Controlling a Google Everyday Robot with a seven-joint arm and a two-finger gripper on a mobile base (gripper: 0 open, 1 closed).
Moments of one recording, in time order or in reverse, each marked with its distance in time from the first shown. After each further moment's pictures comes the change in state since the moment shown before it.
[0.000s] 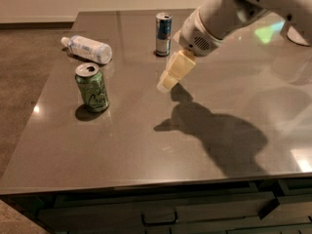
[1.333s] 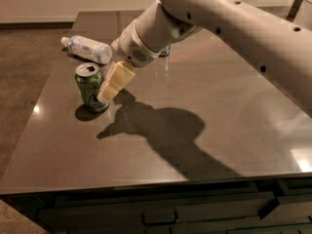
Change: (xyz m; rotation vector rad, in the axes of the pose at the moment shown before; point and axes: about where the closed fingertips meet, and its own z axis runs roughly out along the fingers) arm -0.112 0.058 0.086 -0.149 -0.196 -0.147
